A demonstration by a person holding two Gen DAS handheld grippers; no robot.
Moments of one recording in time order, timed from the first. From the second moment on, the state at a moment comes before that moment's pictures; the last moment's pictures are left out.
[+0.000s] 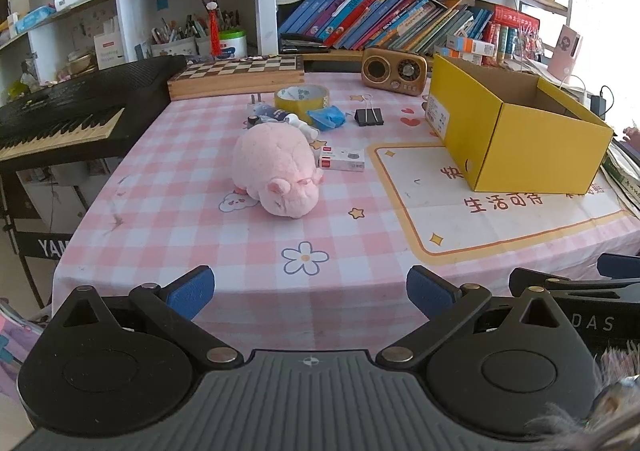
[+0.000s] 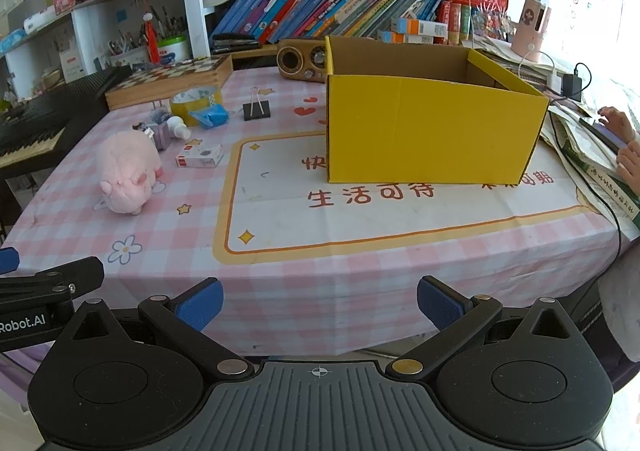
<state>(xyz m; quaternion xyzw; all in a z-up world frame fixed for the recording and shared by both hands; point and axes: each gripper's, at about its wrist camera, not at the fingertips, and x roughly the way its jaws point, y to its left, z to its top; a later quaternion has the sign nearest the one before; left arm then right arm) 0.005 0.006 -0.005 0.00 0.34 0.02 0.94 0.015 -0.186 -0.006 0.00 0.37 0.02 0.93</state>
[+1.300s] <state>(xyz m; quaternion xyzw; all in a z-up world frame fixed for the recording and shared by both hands) 0.011 0.036 -0.009 -0.02 0.35 0.04 0.94 0.021 -0.161 -0.007 0.00 0.38 0.08 0.92</state>
